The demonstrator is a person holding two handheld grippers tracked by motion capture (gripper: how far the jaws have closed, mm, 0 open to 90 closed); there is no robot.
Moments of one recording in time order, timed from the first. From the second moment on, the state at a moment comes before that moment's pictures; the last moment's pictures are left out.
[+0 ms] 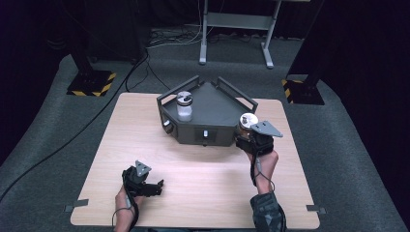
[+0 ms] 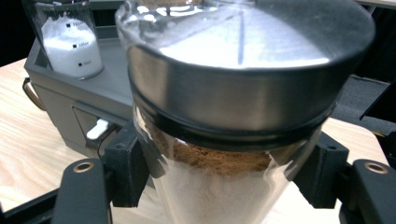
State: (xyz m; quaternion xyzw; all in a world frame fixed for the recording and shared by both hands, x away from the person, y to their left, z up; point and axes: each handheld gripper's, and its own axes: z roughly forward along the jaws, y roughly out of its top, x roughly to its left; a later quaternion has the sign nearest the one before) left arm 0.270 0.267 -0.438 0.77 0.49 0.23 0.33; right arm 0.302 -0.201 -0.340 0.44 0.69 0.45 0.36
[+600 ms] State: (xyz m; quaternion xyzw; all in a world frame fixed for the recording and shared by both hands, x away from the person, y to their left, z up) left arm 0.269 0.266 -0.438 0.77 0.49 0.23 0.33; right arm 0.325 -0.206 -0.327 0.44 0.69 0.46 0.35
